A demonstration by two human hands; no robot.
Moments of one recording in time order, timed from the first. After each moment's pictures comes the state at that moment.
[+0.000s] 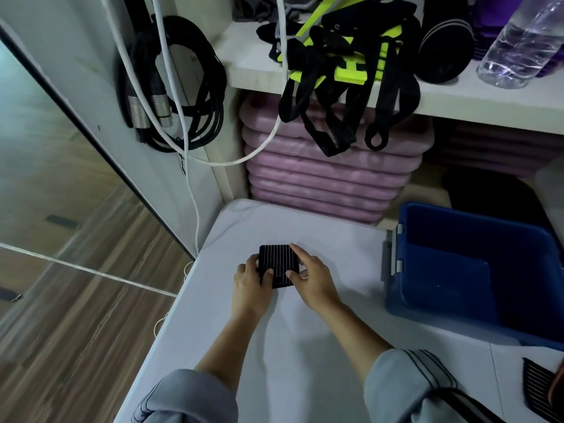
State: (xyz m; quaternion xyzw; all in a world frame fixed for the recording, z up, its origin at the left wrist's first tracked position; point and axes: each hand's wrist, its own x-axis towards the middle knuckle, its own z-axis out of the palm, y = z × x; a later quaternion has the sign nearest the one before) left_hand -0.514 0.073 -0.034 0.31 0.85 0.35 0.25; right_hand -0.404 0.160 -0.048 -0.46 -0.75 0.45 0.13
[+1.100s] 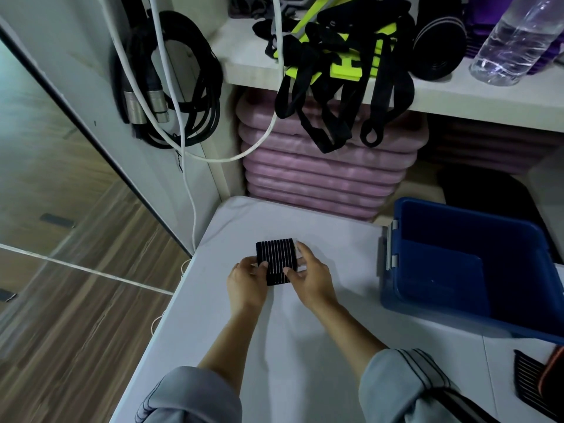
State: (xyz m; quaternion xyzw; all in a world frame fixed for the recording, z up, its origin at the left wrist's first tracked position) left_hand -0.510 0.076 -0.029 0.22 0.86 0.40 0.21; right_hand -0.400 0.148 -0.038 -0.50 -0.71 0.47 0.17
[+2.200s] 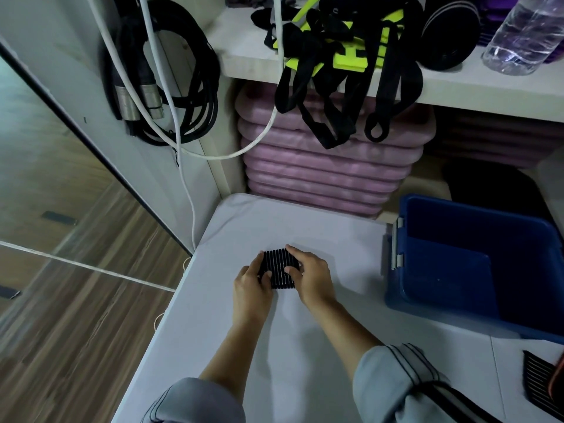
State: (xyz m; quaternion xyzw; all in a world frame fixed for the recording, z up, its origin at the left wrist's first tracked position) left_hand -0.504 0.065 -0.040 0.34 0.84 0.38 0.18; right_hand -0.407 0.152 -0.053 -0.46 -0.75 0.43 0.20
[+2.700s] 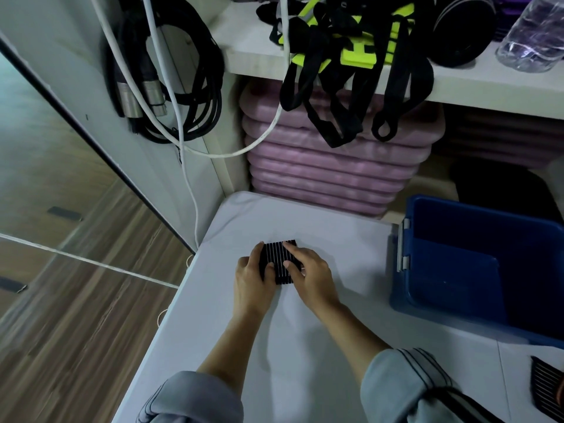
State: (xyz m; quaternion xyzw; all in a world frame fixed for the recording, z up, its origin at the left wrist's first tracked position) left_hand -0.510 0.072 -0.034 0.34 0.85 0.37 0.17; right_hand -0.406 0.152 -0.051 -0.40 -0.78 0.42 0.22
